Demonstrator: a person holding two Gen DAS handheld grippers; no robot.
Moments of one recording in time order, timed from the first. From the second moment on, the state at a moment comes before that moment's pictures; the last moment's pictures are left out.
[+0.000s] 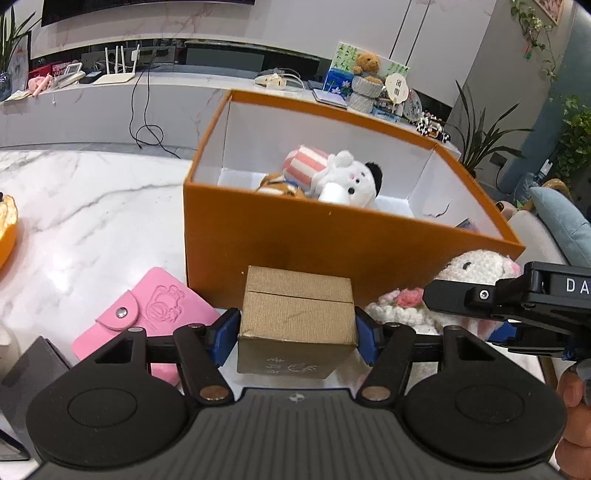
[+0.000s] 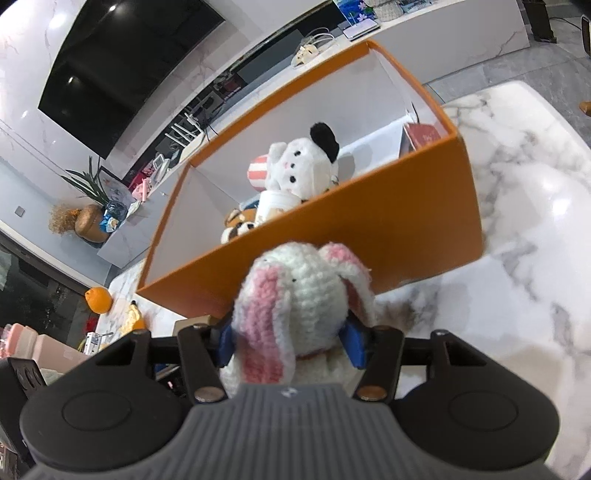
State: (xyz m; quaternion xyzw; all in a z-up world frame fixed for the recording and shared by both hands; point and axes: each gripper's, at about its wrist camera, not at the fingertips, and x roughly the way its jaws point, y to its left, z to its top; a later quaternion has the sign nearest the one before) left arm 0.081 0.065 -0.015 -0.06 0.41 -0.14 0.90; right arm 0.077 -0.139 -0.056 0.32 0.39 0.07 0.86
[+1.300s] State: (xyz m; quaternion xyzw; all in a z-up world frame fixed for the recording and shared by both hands) left arm 0.103 0.030 0.049 -0.09 0.28 -0.18 0.94; right arm 0.067 -0.189 0.025 0.34 0.20 0.13 0.91
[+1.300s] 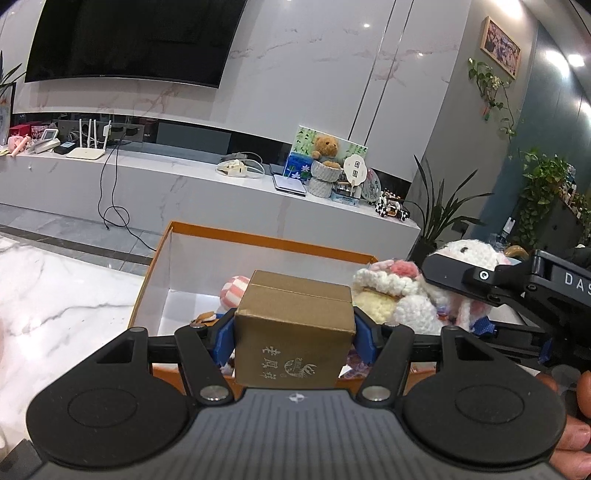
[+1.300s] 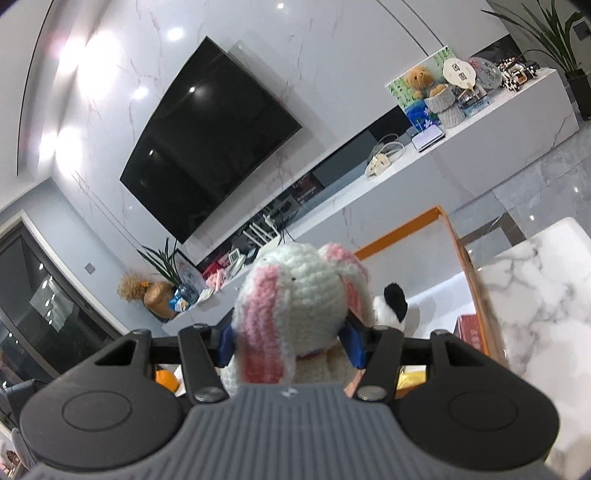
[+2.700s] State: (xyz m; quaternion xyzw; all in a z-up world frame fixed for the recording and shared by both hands) left arm 0.145 0.007 0.005 -0.05 0.34 -0.14 0.93; right arm 0.103 -0.191 -0.021 0.32 0.24 0.08 0.91
